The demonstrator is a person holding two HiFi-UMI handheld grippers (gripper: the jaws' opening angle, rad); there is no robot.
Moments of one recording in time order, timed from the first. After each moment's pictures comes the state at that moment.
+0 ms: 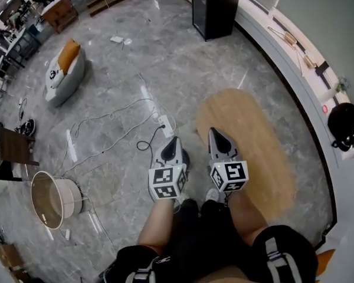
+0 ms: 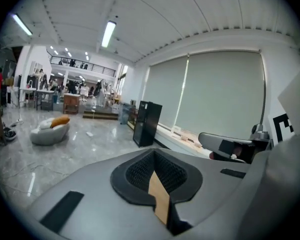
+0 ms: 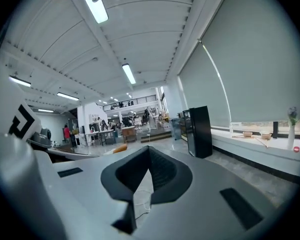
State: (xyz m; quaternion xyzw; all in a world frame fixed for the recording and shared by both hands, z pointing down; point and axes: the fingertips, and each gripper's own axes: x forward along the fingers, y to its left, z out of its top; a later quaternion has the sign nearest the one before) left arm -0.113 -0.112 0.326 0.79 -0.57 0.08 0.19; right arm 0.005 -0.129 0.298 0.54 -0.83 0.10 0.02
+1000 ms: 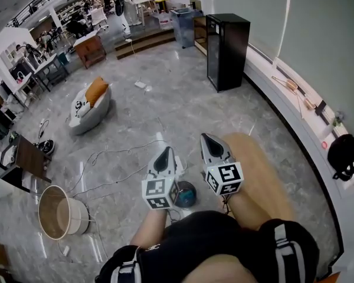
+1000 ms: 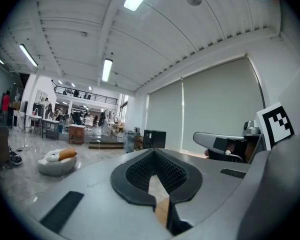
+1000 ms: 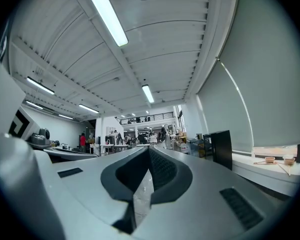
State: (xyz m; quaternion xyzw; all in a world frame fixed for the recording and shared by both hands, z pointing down) left arm -0.150 -0.065 0.139 0.78 -0.62 0.01 0.04; right arm -0.037 -0.099 0.113 0.46 -0.88 -0.01 -0.06
